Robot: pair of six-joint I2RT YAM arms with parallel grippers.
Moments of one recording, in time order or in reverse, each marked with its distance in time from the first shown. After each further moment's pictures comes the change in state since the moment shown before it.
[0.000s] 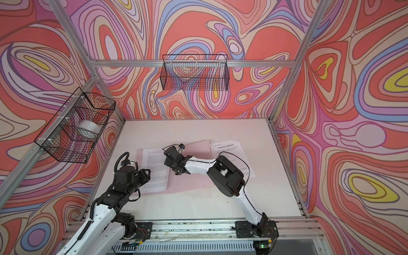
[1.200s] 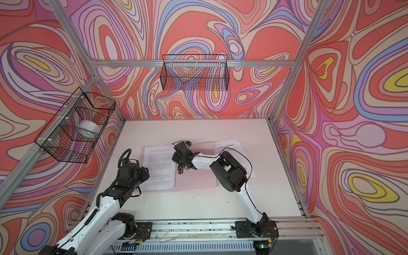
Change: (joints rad) left arm 0.066 0.193 0.002 0.119 -0.098 0.061; right arm -0.134 0.003 -0.068 0.092 -0.135 -0.064
